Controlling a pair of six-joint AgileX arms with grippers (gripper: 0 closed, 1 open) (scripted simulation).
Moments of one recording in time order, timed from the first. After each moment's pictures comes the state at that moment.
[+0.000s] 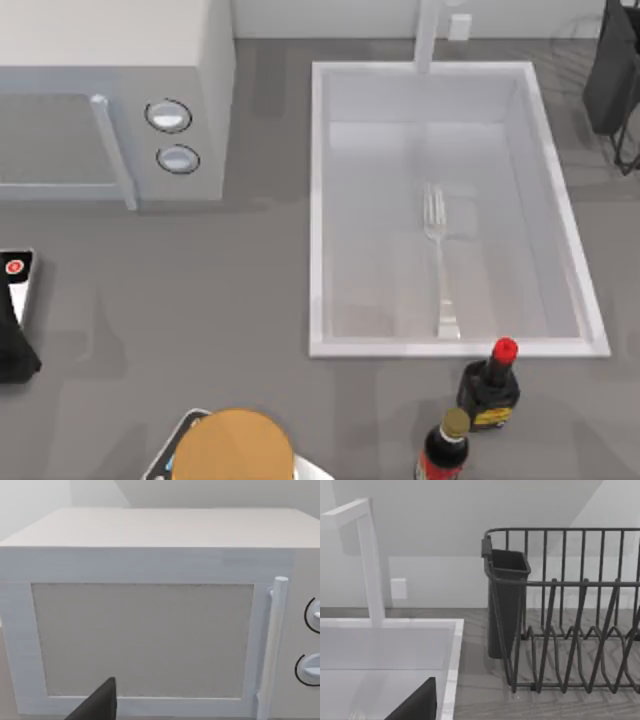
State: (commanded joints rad) left arm 0.00 0.00 0.00 0.00 0.00 0.00; right arm 0.00 0.00 0.00 0.00 0.00 0.00
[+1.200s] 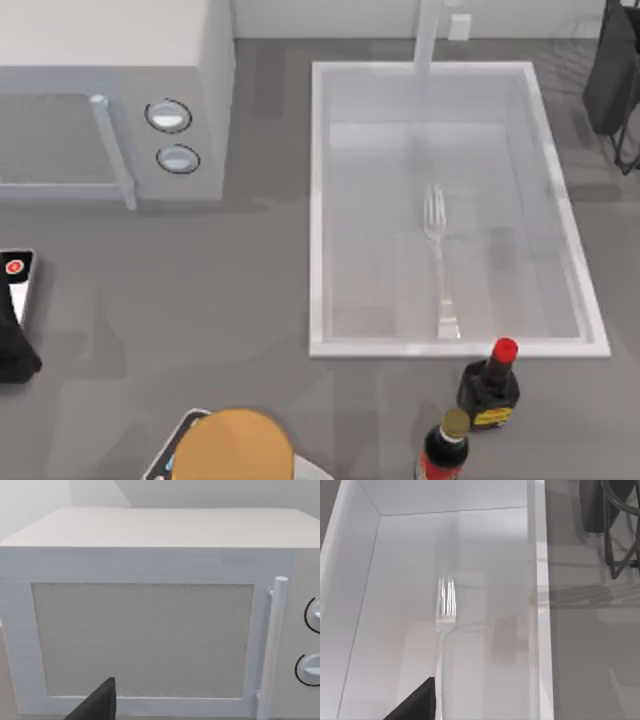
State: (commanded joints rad) left arm 0.00 0.00 0.00 0.00 0.00 0.00; right arm 0.17 1.08 0.98 -0.60 0.00 0.21
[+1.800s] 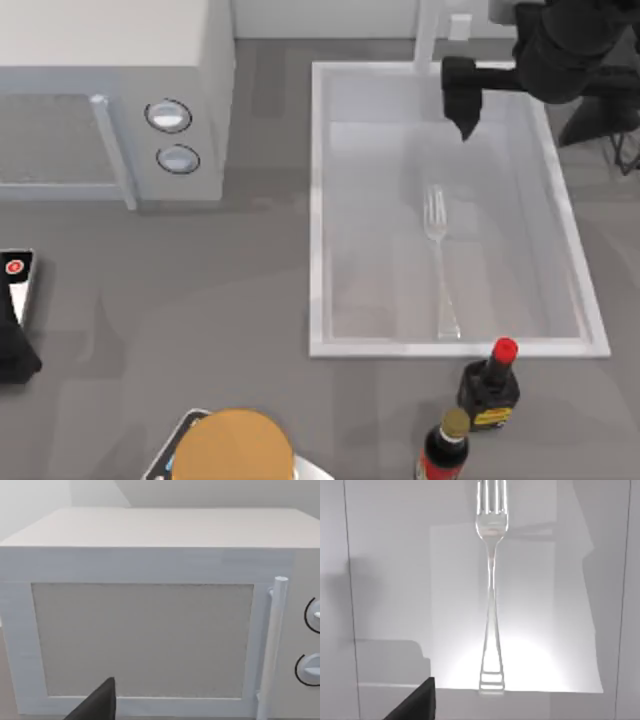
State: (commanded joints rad) left arm 0.00 0.00 0.00 0.00 0.00 0.00; right arm 0.33 2.10 1.91 -1.14 0.00 0.36
